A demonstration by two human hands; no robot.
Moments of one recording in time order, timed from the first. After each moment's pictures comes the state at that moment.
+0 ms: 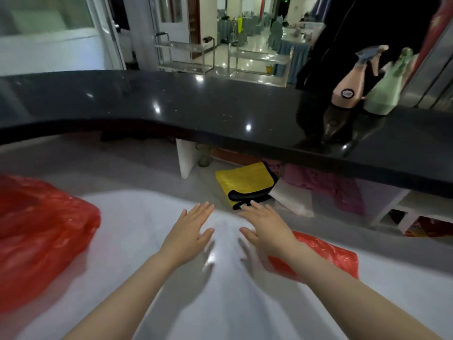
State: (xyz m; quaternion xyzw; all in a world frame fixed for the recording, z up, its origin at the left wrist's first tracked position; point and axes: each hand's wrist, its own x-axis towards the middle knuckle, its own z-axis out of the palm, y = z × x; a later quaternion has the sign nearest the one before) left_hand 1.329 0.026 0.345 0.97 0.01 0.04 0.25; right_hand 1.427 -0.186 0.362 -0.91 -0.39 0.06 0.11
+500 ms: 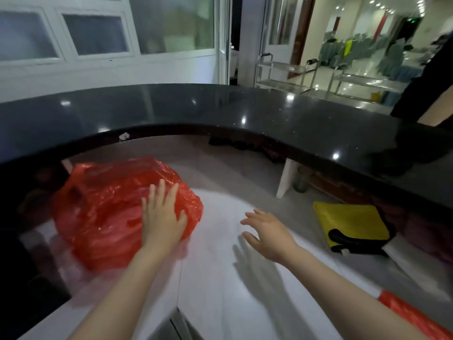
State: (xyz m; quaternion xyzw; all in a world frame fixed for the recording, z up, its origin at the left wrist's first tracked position) left_hand 1.206 0.211 0.379 0.87 0.42 0.24 0.13; right_hand 1.391 0.025 0.362 -0.82 -0.56 0.06 0.12
